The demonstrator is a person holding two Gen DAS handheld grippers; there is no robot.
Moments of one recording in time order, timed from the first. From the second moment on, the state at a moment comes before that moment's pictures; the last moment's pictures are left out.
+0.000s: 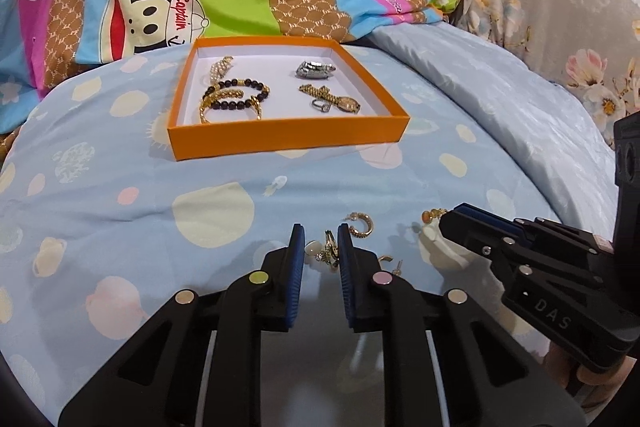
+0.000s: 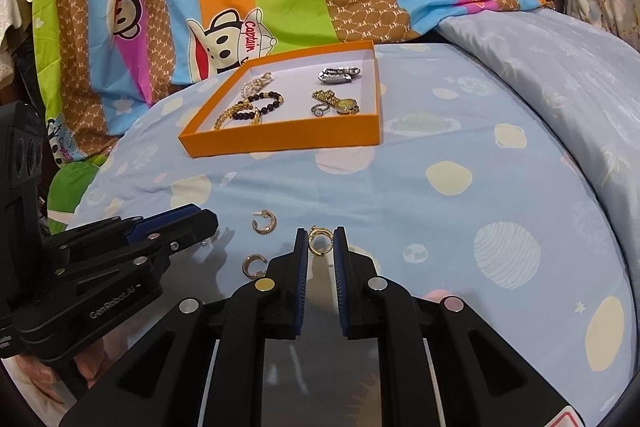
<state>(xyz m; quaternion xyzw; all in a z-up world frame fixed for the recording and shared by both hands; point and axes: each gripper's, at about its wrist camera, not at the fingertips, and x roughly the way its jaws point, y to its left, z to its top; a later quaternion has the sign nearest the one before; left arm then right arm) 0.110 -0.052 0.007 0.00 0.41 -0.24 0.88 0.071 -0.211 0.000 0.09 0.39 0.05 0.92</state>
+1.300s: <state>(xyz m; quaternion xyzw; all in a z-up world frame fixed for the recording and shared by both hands) 0.353 -0.070 0.047 0.02 0.38 -0.19 0.90 0.340 -0.202 0.036 0.07 0.39 0.09 0.91</state>
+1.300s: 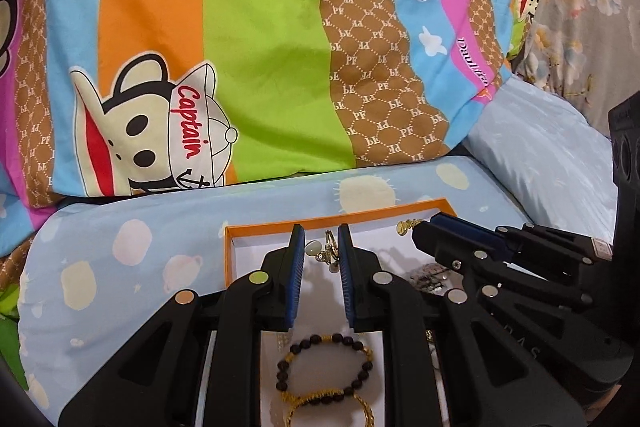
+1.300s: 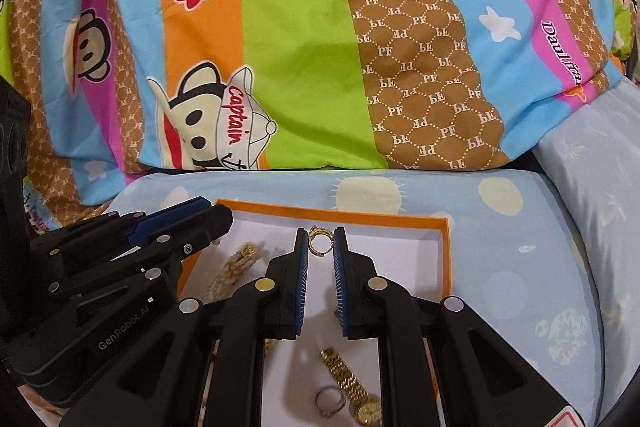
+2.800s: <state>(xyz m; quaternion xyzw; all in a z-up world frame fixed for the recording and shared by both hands) 0.381 -0.064 0.013 0.00 0.42 -0.16 0.89 0.354 -0.199 0.014 0.05 0.39 0.07 0.92</state>
